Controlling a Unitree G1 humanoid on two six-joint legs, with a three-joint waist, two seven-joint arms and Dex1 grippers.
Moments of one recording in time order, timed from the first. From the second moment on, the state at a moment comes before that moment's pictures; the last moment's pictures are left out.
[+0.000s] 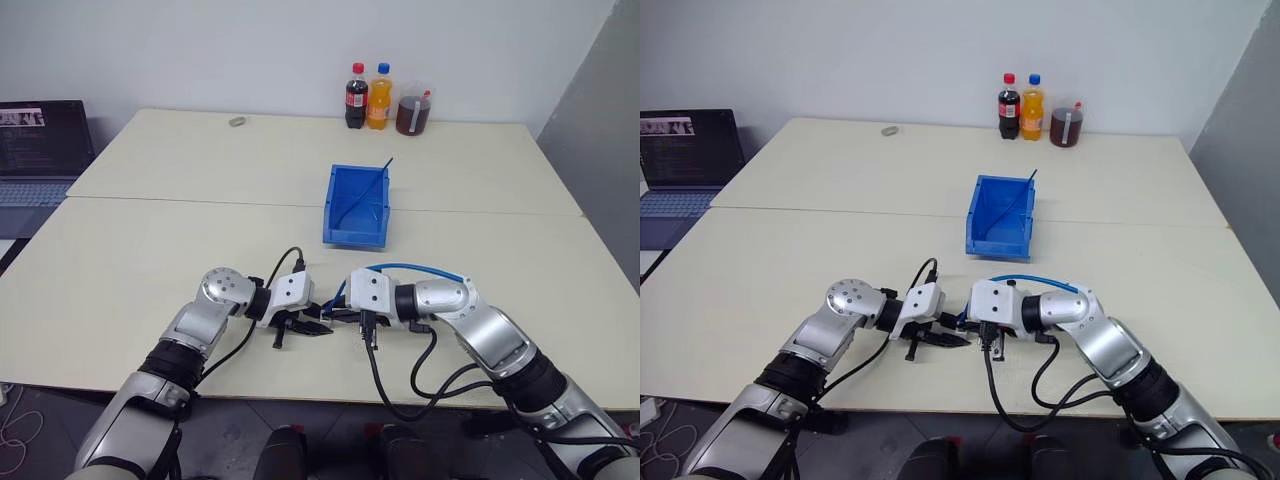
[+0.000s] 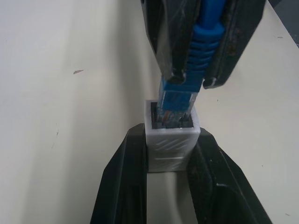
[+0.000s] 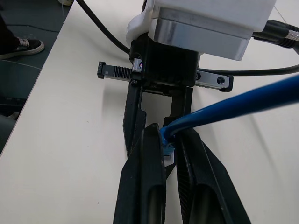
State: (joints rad) left arm -0.54 0.56 -0.34 0.36 -0.10 -0.01 -1.37; right arm -0.54 -0.45 0.52 -0.20 0.06 0.41 0.96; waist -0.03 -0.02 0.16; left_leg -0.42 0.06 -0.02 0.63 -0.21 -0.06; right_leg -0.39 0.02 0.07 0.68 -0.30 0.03
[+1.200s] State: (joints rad) left arm -0.51 0.55 -0.34 0.36 -0.07 0.00 -1.33; right arm -0.57 -0.41 0.55 -0.11 -0.01 0.44 1.04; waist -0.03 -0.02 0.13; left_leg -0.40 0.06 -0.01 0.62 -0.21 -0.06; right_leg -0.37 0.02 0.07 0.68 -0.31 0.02
